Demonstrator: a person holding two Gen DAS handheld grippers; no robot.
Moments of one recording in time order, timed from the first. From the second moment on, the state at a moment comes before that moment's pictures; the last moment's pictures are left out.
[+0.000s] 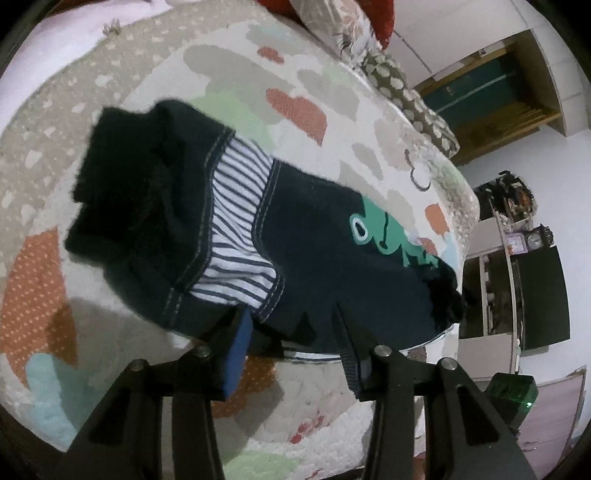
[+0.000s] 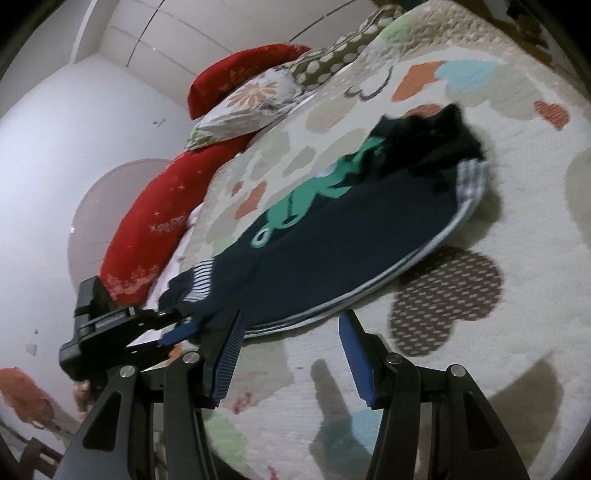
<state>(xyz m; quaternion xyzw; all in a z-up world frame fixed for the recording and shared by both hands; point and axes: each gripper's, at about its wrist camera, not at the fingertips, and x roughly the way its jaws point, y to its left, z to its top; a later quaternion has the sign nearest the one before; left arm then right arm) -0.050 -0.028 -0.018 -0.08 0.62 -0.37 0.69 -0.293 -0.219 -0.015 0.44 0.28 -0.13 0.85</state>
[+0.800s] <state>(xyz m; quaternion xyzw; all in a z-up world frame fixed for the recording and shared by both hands) -0.054 -0.023 0.020 -0.08 0.56 -0.40 0.72 -0.214 -0.223 -0.038 0.56 0.27 -0.03 0.78</state>
